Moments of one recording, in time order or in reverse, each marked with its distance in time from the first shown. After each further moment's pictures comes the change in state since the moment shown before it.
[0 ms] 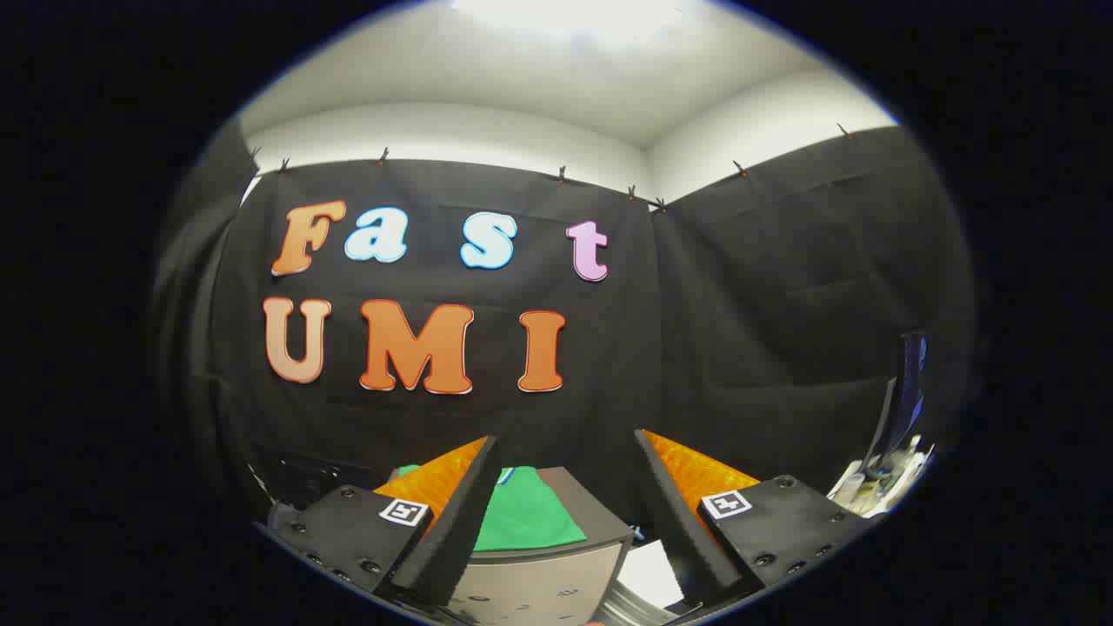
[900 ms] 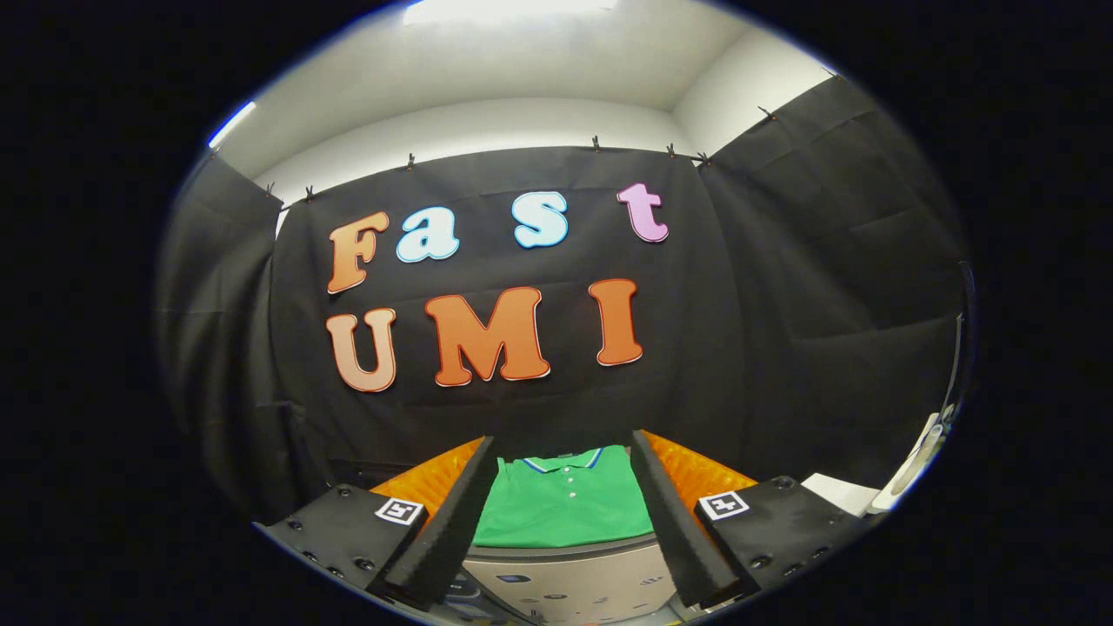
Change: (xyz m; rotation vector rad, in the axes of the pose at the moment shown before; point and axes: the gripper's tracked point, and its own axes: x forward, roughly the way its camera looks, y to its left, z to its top) arm 0.023 0.055 -0.029 0.229 0.078 0.263
